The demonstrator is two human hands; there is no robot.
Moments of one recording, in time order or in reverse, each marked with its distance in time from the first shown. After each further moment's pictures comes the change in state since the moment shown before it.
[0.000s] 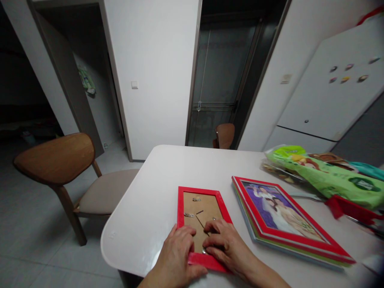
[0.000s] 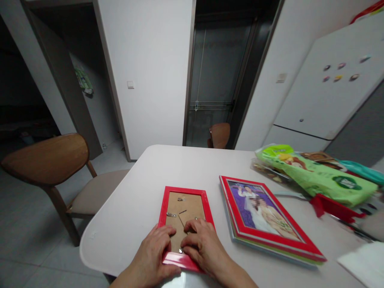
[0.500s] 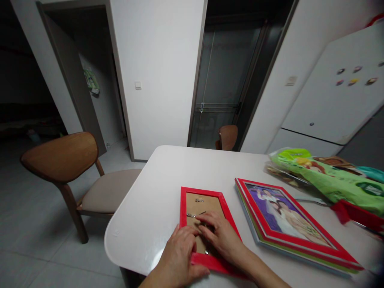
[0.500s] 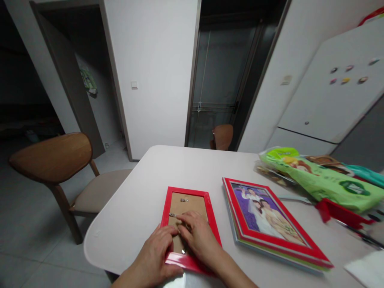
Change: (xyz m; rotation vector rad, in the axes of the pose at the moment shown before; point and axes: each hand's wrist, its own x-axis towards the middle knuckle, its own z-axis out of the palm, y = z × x) left_hand 0.000 -0.004 0.001 -0.048 0.017 0.019; right_hand 0.029 -0.007 0.008 0.157 0.140 0.105
